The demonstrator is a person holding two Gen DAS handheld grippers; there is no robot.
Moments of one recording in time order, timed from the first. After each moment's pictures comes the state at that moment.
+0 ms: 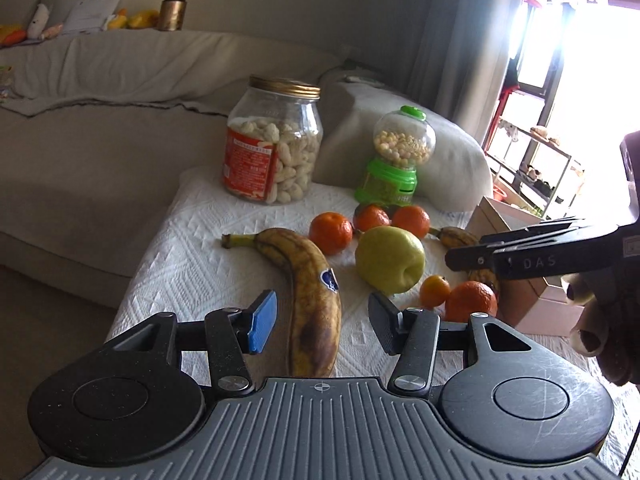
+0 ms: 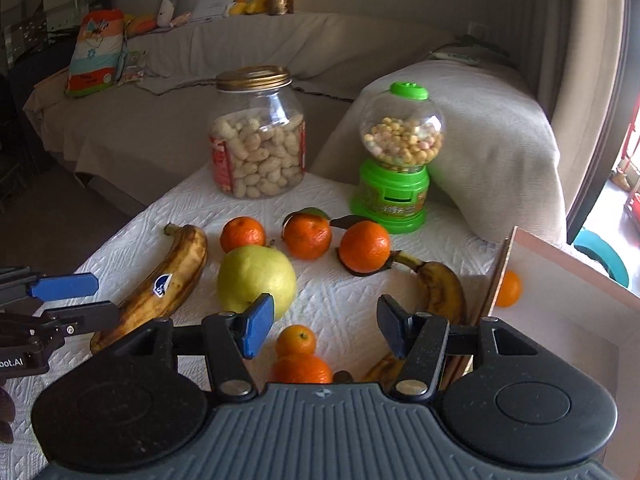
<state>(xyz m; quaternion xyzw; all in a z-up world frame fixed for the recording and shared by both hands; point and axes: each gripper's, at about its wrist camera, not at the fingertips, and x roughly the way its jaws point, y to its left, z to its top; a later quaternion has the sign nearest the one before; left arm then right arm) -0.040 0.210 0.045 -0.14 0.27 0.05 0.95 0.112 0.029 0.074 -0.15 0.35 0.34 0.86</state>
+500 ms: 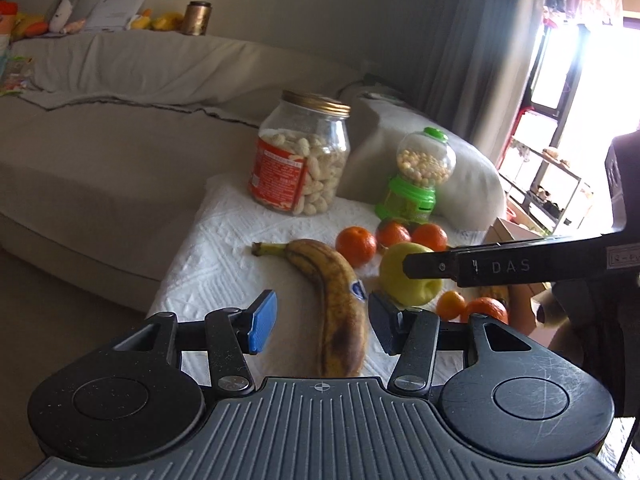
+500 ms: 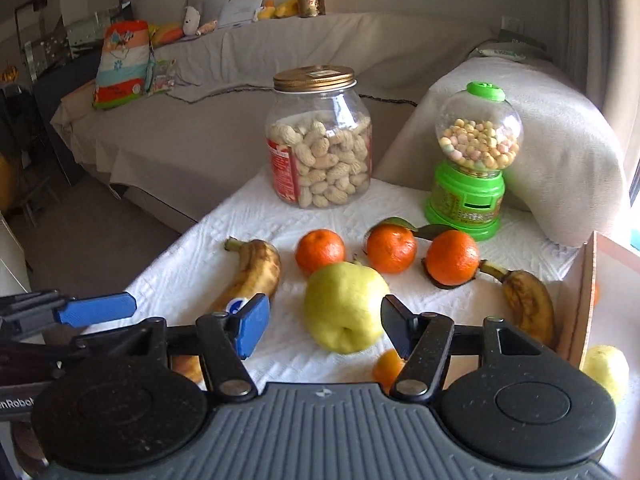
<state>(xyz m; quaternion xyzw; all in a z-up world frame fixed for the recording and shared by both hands) -0.056 0.231 0.051 -0.16 0.25 0.08 0.95 0.097 0.075 0.071 -0.10 0.36 0.39 0.84</state>
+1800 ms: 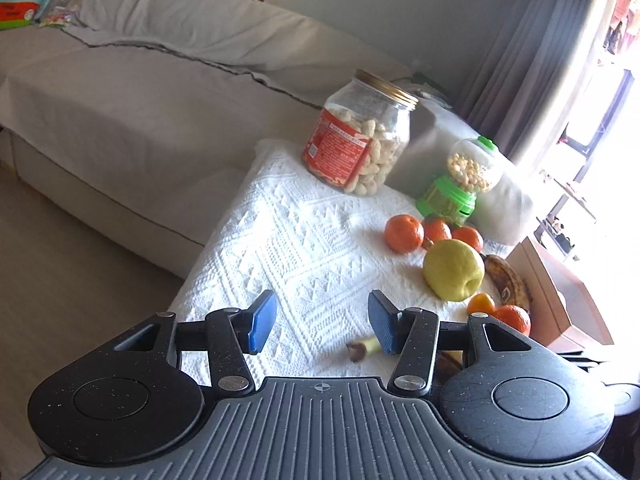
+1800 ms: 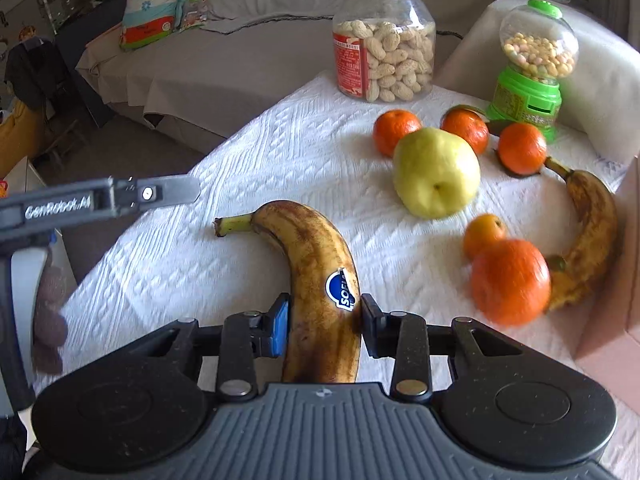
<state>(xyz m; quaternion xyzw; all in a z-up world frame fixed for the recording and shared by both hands) -0.074 0.264 0.029 -0.25 0.27 0.10 0.92 0.034 0.064 0.038 -0.14 0.44 0.41 0.79</state>
